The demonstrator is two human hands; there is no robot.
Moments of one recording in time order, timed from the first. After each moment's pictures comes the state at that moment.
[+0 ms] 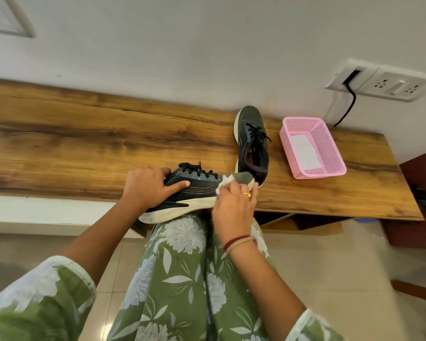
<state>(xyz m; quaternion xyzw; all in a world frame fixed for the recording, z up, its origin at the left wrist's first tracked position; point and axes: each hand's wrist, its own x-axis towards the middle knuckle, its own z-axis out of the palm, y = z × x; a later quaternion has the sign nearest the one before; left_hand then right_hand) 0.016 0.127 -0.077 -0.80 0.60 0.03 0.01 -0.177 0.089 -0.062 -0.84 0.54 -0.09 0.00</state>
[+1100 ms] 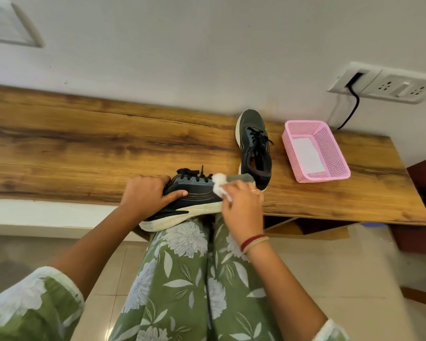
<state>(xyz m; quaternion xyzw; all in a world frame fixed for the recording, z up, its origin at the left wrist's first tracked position) 0.018 0.138 -0.076 -0.79 0.62 0.04 0.02 -0.193 0.069 -0.040 -0.86 0.48 -0.11 0.16</state>
